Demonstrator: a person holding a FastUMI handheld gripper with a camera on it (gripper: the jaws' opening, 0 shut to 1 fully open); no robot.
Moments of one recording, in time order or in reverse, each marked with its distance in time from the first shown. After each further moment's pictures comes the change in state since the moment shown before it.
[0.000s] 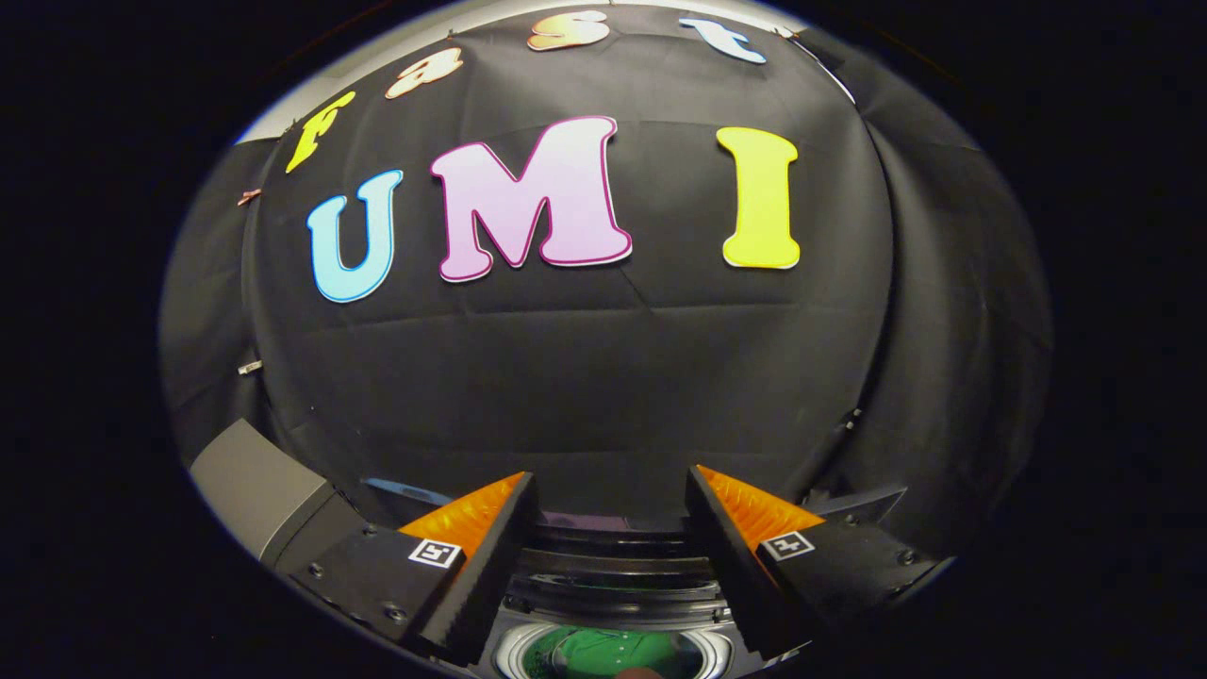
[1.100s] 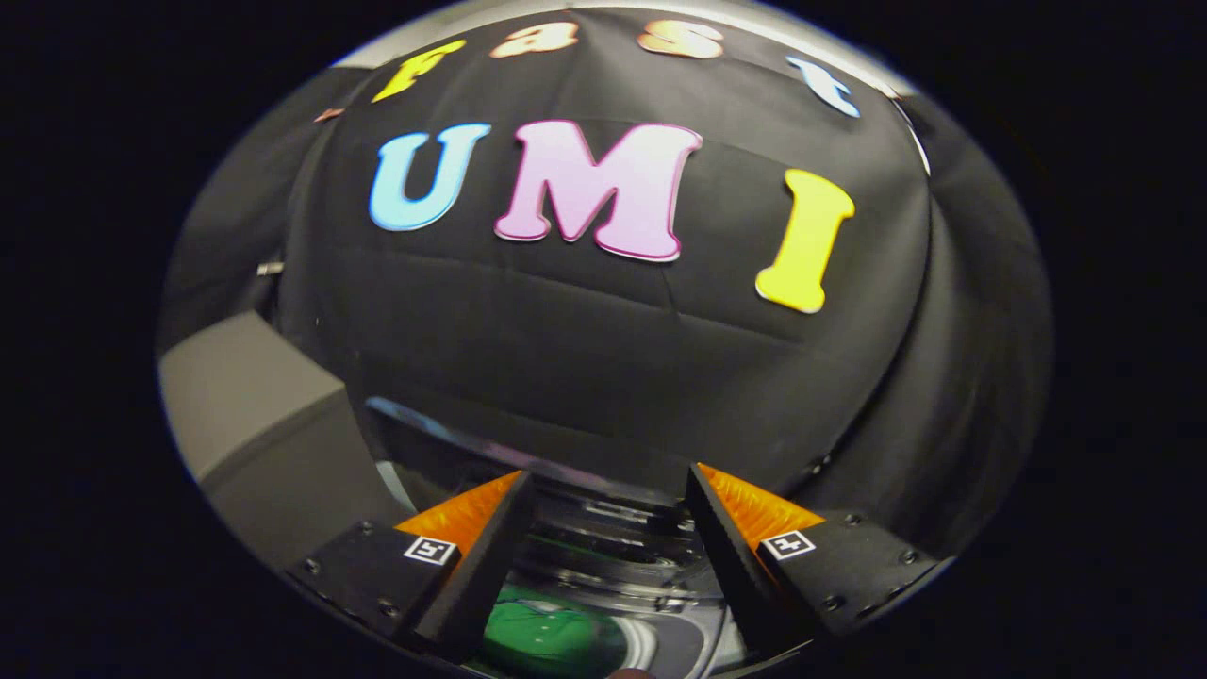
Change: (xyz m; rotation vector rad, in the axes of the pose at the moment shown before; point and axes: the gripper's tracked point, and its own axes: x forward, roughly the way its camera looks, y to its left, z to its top) arm -0.043 0.022 -0.005 -0.275 -0.046 0.084
